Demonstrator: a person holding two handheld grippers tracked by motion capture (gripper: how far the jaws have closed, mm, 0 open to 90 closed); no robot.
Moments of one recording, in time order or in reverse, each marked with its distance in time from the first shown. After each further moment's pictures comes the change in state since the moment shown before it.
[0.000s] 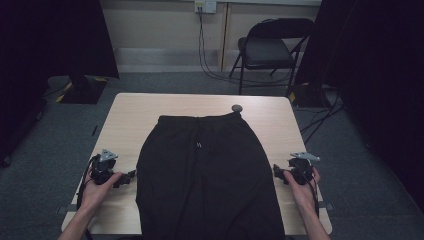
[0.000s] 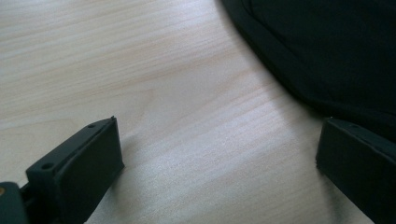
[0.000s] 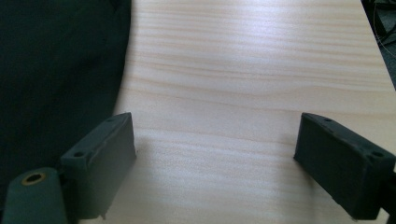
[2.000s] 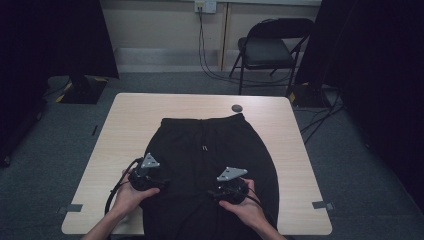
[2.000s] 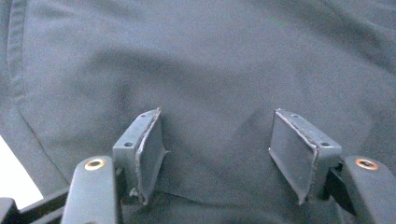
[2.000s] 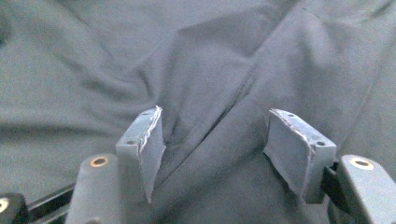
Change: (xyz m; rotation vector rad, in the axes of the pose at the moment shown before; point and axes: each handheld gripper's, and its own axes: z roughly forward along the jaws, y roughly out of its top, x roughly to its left) left arm -0.110 0.035 0.016 0.063 -0.237 0.248; right arm 0.197 -0.009 -0.024 0.033 0.528 -0.494
